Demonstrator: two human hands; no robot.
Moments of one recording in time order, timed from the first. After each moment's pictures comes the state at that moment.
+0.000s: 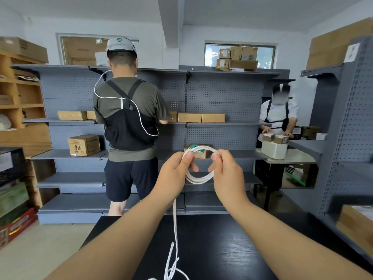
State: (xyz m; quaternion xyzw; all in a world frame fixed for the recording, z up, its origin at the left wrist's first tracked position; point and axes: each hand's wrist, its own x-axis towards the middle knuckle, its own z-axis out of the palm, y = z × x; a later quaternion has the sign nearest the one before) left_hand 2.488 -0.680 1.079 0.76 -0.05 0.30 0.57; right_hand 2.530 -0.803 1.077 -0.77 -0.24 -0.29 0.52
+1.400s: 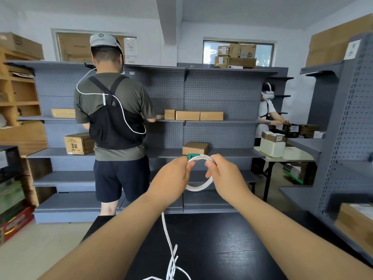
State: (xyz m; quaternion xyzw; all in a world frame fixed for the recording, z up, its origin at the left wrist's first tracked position) left_hand 2.509 -0.667 1.071 0.92 -0.05 0.32 0.20; right_hand 2.553 -0.813 1.074 -0.85 -0.30 -0.21 0.38
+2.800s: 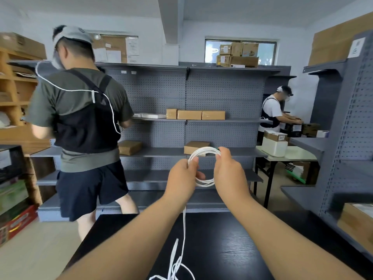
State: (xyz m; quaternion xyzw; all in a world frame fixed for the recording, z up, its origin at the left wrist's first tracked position) left_hand 2.506 -0.702 1.075 0.80 0.07 0.26 0.54; right_hand 2.553 -0.804 1.074 -0.88 -0.18 -0.30 0.31
